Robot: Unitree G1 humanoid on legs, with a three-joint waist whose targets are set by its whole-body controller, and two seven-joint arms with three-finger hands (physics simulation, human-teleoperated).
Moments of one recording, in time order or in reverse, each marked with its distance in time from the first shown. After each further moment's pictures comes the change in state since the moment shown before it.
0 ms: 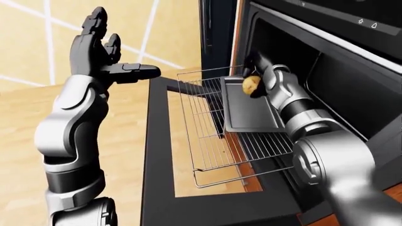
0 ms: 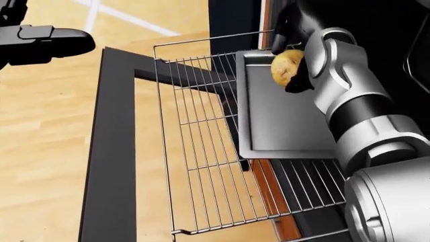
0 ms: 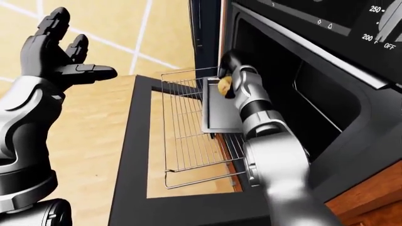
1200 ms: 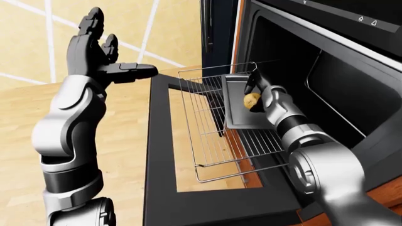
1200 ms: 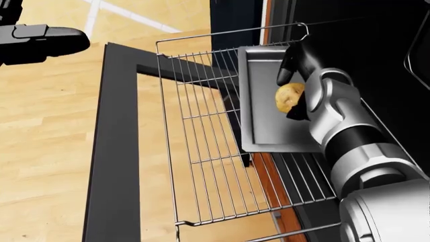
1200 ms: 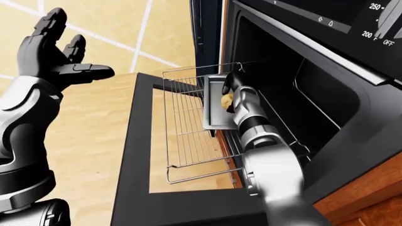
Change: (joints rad) left arm 0.002 0.012 0.009 0.014 -0.012 -0.008 0.006; right arm 0.113 0.027 -0.015 0.031 0.031 0.047 -0.082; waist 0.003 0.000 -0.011
